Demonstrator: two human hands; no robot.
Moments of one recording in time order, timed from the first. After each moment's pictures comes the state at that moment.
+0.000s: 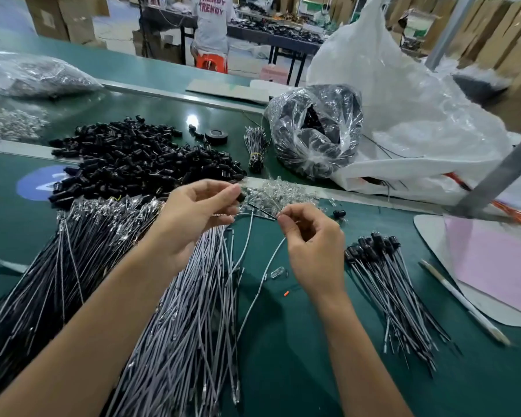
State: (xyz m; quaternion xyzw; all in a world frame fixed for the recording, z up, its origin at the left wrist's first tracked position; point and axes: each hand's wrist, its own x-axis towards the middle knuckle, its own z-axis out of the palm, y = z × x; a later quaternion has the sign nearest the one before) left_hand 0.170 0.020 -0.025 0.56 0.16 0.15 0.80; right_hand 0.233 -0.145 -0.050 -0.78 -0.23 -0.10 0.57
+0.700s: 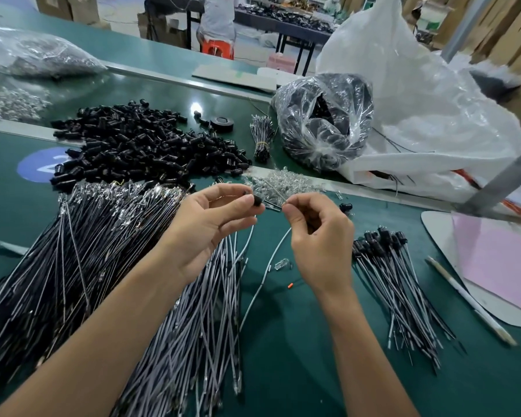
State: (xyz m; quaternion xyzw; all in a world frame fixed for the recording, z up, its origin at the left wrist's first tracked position) left_hand 0.163 0.003 -0.042 0.46 0.12 0.16 0.87; right_hand 0.229 -0.142 -0.046 -0.79 -0.27 -0.14 0.54
